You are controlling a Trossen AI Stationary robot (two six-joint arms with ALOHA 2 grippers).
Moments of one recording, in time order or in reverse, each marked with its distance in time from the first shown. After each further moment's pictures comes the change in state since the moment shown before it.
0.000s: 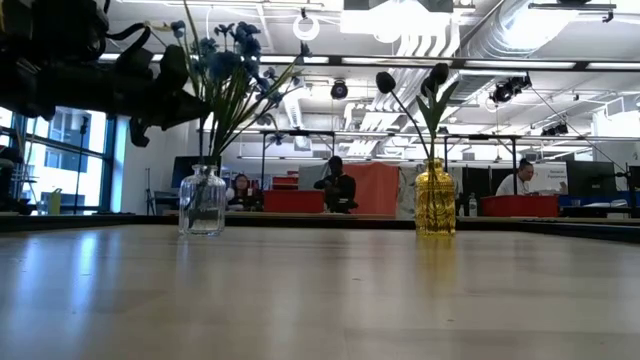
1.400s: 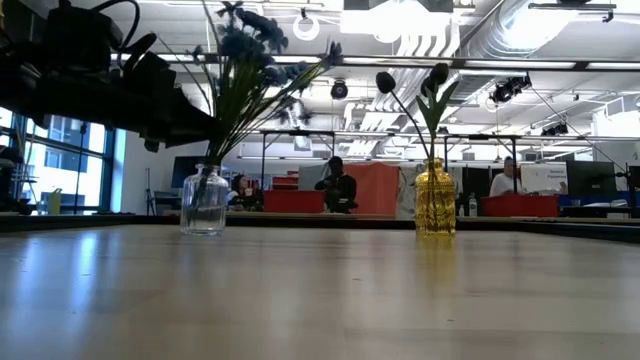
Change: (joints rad) left arm -0.003 0.013 0.001 -0.177 0.291 0.206; right arm -0.049 0.000 0.000 0.000 -0.010 -0.016
